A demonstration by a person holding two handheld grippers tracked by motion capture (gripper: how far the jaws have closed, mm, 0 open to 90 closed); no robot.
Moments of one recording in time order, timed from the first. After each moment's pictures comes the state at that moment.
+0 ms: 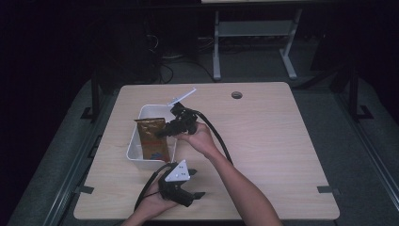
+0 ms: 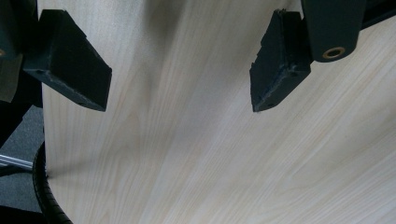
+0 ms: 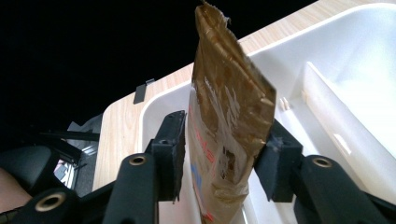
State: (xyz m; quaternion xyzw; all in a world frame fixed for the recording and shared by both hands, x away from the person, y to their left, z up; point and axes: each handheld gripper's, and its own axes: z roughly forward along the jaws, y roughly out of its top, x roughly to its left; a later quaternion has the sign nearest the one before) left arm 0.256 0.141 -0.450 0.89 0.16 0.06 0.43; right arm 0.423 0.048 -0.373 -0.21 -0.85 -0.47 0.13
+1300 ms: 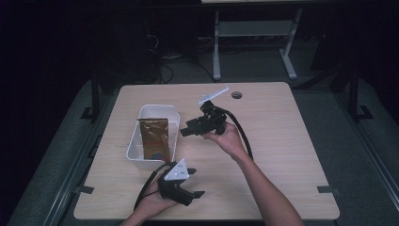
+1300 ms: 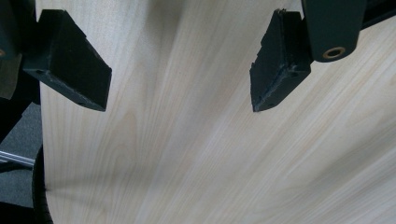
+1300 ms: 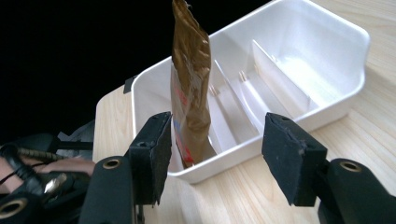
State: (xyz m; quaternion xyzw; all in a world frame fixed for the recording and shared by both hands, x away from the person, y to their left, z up) left arm 0.258 0.143 -0.449 0.88 0.17 0.06 0.43; right arm 0.413 -0.035 -0.363 -0.25 -0.83 -0.48 0.10
